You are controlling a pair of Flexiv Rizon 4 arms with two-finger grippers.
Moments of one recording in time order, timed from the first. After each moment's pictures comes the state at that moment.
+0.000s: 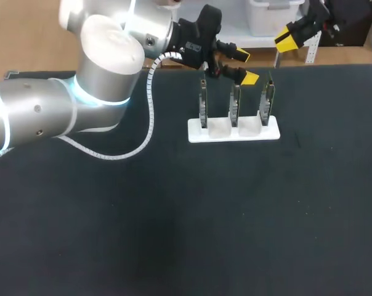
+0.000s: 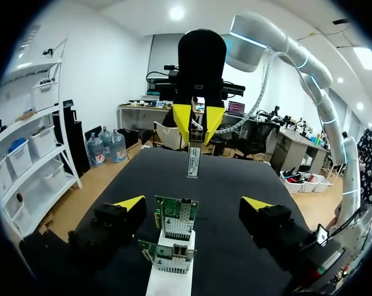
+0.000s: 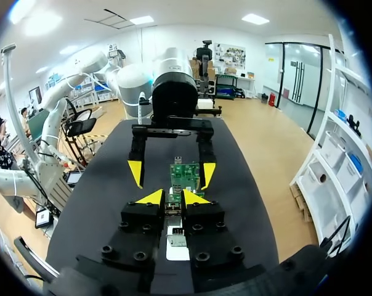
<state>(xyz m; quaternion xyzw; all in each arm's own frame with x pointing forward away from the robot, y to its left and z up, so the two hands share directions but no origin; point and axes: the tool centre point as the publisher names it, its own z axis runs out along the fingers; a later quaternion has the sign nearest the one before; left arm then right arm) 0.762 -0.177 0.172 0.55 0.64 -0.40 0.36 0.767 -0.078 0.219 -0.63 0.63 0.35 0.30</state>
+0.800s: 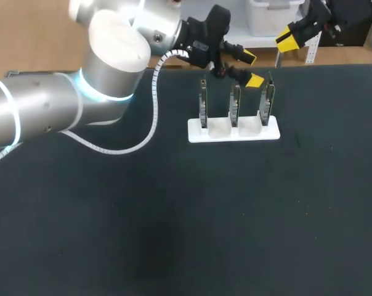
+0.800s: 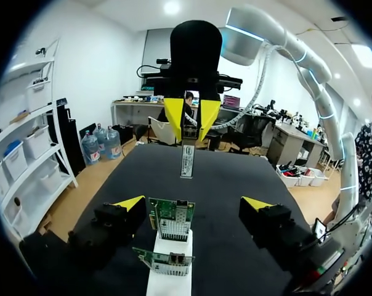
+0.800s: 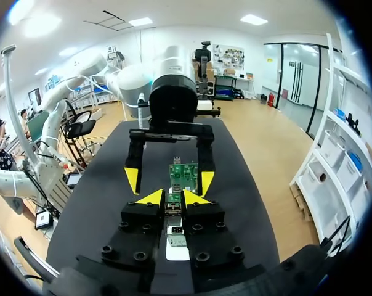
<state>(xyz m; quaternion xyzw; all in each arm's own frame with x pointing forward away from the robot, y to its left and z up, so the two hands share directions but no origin) 0.759 -0.189 0.167 0.57 0.64 -0.39 0.34 0.769 -0.080 0.218 -0.62 0.63 0.36 0.30</state>
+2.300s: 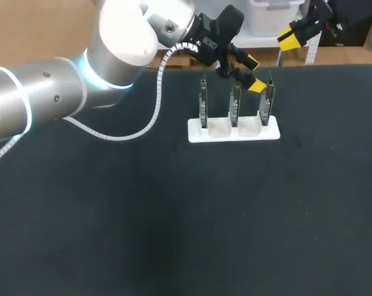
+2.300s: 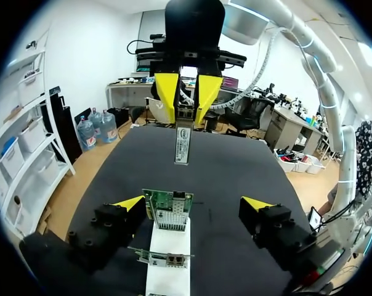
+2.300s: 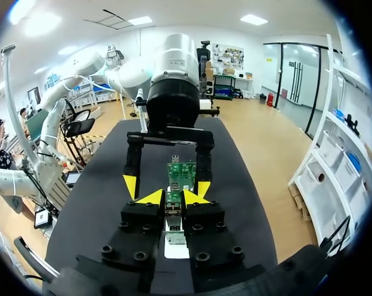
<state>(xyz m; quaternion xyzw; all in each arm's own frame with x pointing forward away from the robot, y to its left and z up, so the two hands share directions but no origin) 0.756 -0.193 0.153 0.60 0.65 -0.36 0.28 0.771 -0.084 0.219 -0.62 0.63 0.35 0.31</state>
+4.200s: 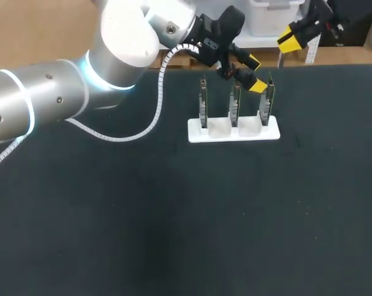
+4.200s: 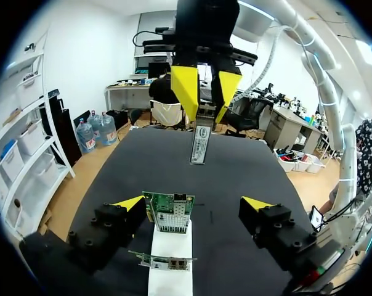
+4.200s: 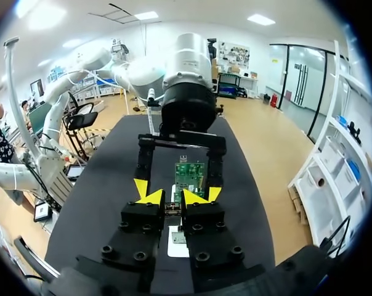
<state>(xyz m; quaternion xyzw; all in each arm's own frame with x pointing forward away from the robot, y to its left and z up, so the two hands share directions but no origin) 0.758 -0.196 0.152 0.61 0.65 -0.36 0.29 0.756 -0.081 0.225 -0.65 0.62 0.34 0.30</state>
